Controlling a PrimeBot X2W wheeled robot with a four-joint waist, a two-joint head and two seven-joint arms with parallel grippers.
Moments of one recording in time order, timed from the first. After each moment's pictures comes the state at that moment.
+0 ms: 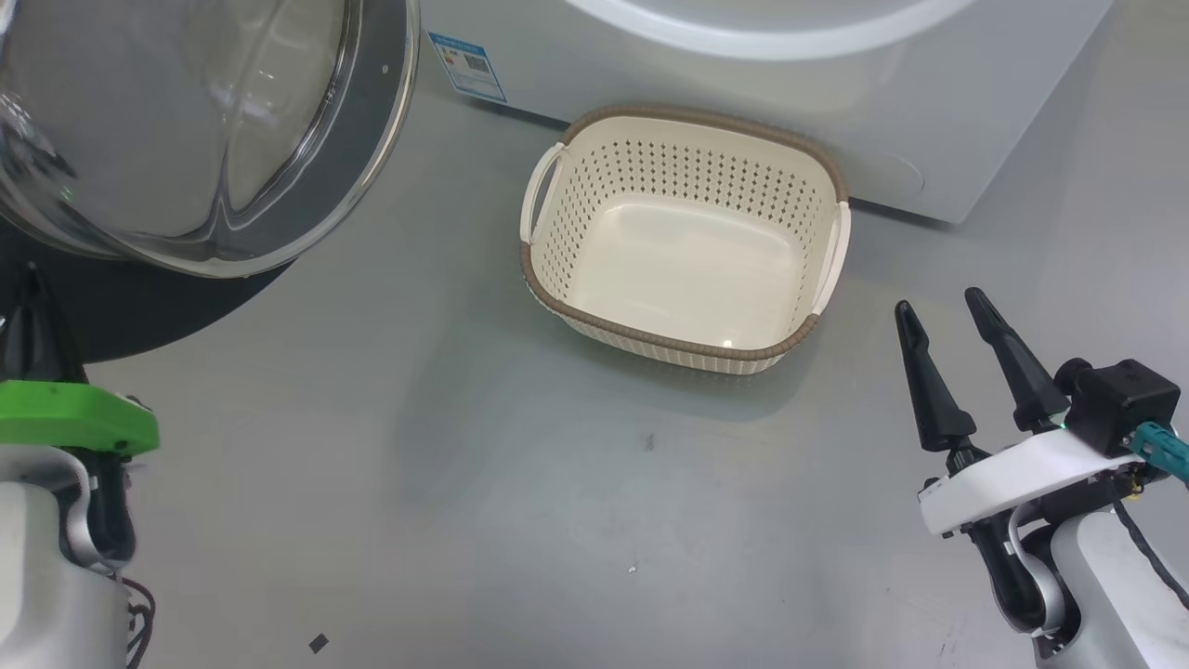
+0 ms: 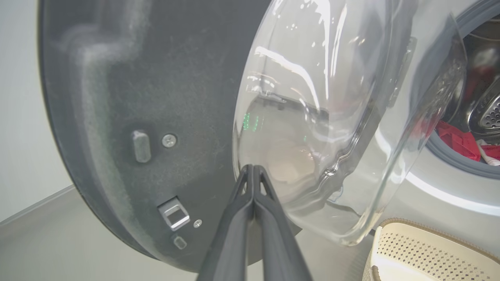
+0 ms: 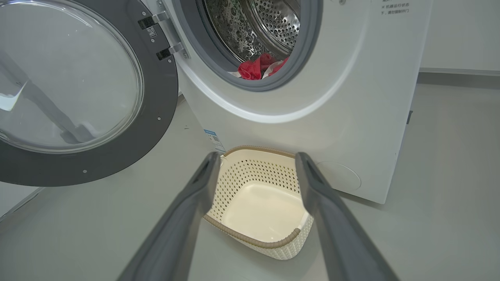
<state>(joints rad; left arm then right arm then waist) -0.46 0.21 0.05 0.55 -0.57 0.00 -0.25 -0.16 -0.34 0.36 0.02 0.59 0.04 -0.15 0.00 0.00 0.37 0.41</state>
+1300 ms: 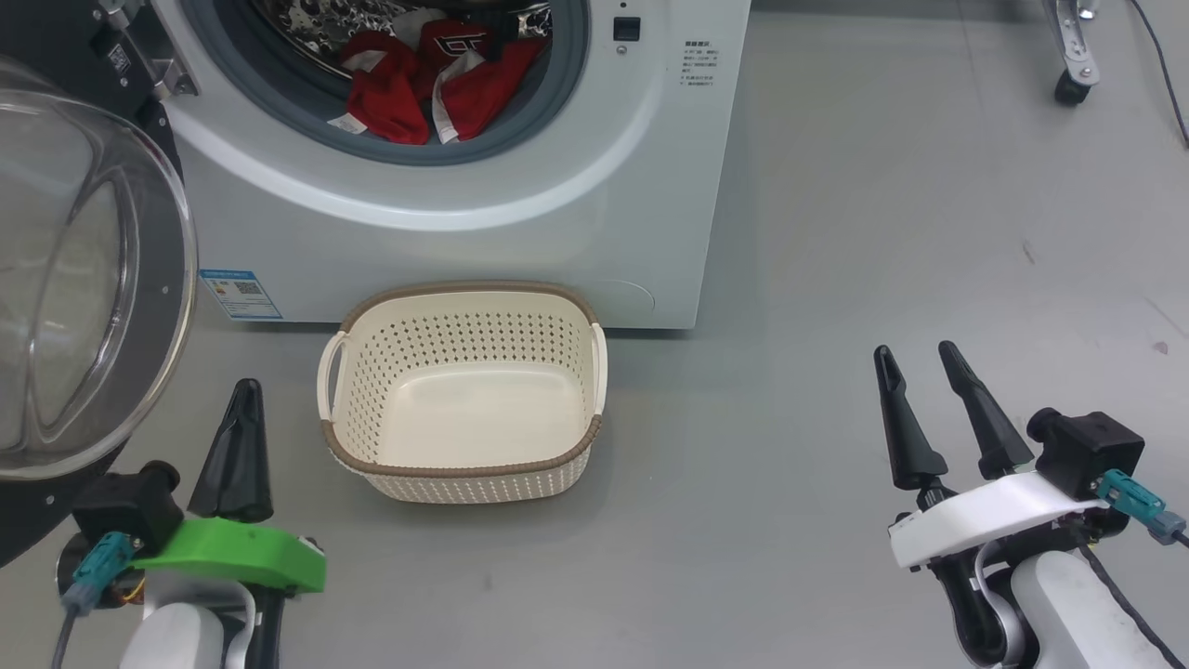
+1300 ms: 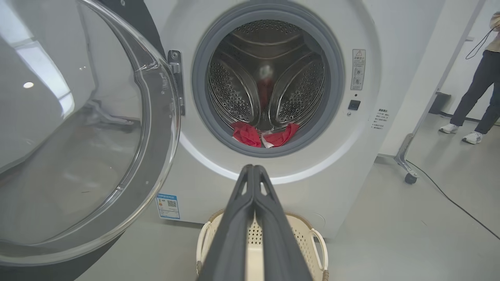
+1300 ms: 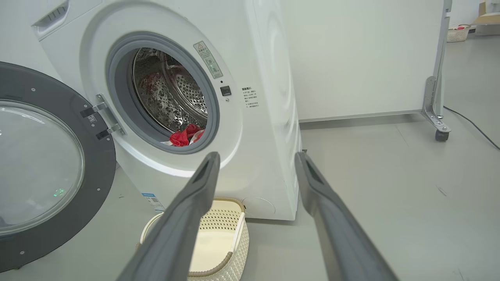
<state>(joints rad) -0.16 0.12 -0.10 0.30 -0.47 -0.08 -0.25 -0.11 -0.24 0.35 0.13 0.63 0.06 -0.23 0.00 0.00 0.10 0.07</state>
